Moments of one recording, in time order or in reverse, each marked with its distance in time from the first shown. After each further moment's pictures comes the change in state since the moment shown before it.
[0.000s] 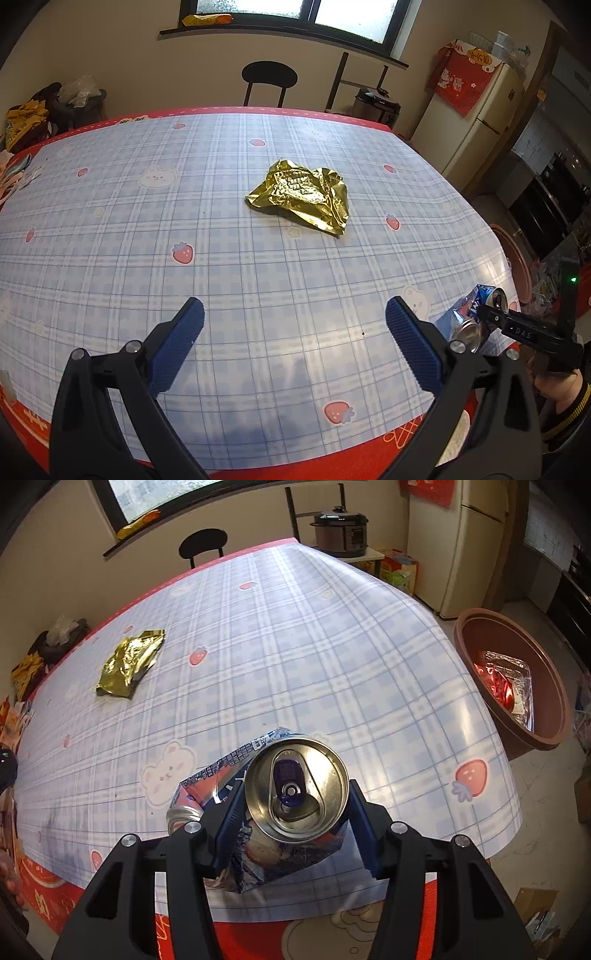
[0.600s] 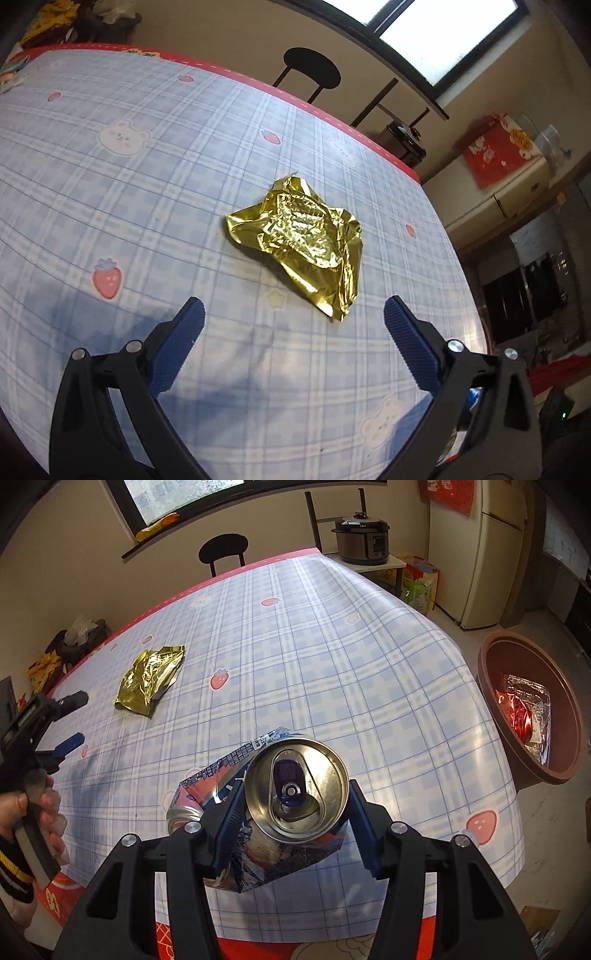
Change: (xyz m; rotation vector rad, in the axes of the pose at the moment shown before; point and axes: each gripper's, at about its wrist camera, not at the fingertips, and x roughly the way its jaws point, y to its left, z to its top) left arm 0.105 0.027 0.063 -0.386 -0.004 -0.124; right arm -0.001 -0.003 0.030 -0.032 -0.009 0.072
